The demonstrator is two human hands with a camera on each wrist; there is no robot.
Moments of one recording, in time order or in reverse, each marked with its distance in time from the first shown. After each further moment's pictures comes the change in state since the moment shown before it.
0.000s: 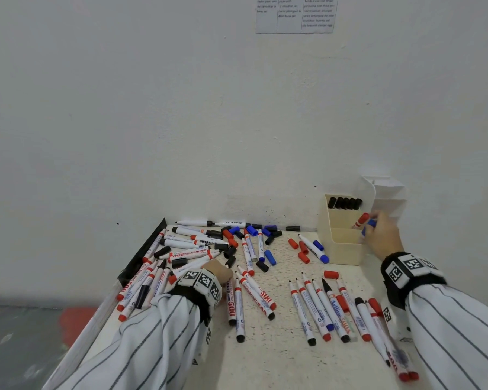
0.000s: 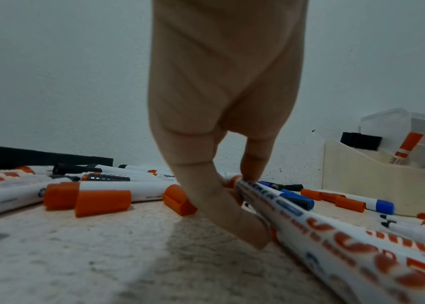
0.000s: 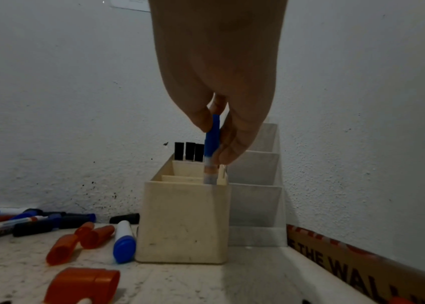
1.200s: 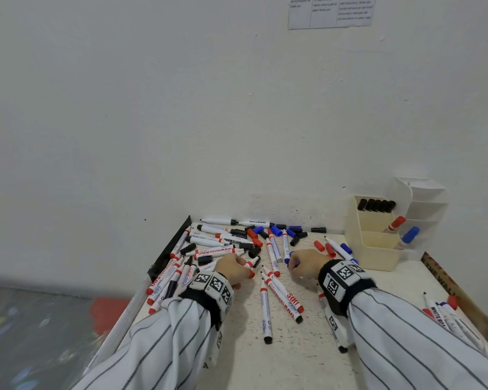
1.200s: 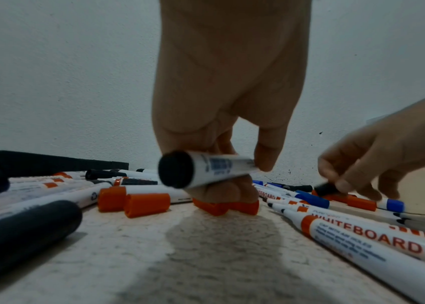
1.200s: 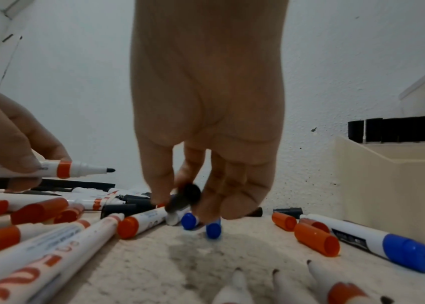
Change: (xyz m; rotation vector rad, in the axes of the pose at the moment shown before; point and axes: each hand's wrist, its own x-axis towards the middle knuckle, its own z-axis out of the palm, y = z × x) left_hand -0.007 -0.023 -0.019 -0.269 0.064 0.136; right_hand -0.079 -0.107 0.119 -0.473 -0.955 -0.164
